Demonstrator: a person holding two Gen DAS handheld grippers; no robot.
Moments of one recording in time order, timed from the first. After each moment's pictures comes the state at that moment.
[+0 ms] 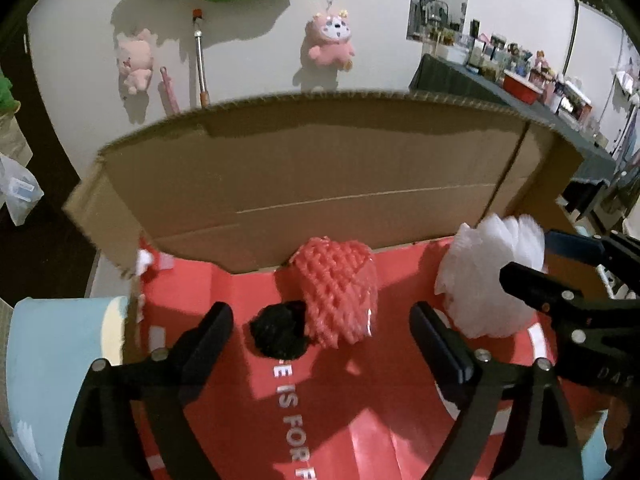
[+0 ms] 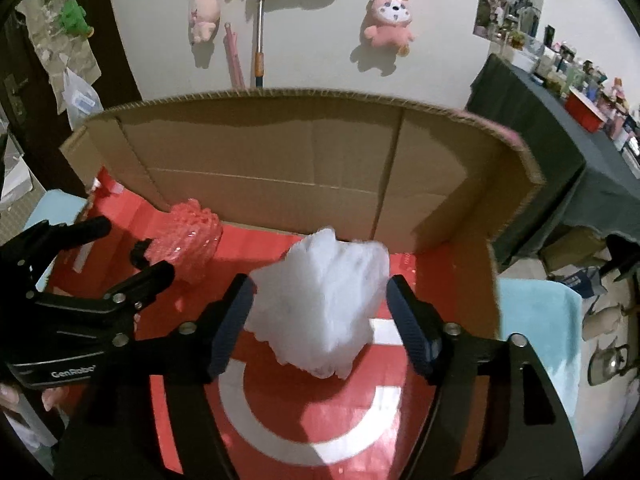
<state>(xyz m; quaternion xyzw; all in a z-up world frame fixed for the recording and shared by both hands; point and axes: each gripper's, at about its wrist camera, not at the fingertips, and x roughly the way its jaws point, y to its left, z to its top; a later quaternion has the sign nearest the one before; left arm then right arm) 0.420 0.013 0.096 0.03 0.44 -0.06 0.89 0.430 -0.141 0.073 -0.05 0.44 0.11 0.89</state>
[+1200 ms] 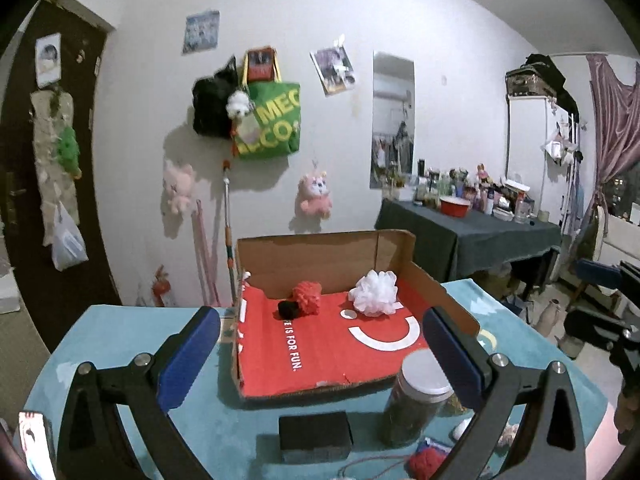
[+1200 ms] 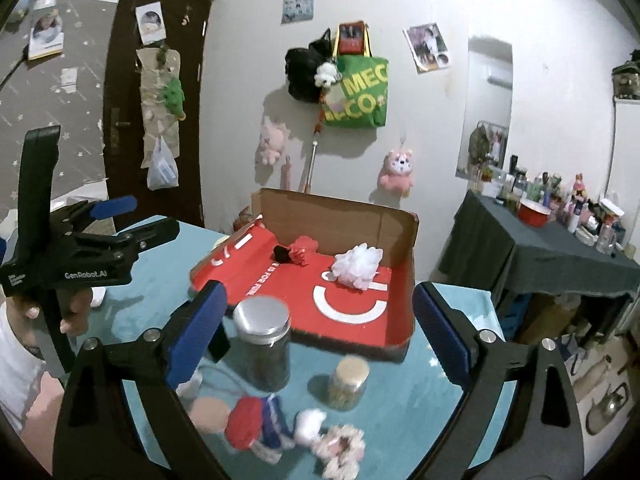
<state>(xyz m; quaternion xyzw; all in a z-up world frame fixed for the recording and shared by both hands) 0.105 0.026 0.193 0.01 0.16 -0.08 0.98 0.057 -0.181 0.156 -0.07 0.17 0.17 0.97</state>
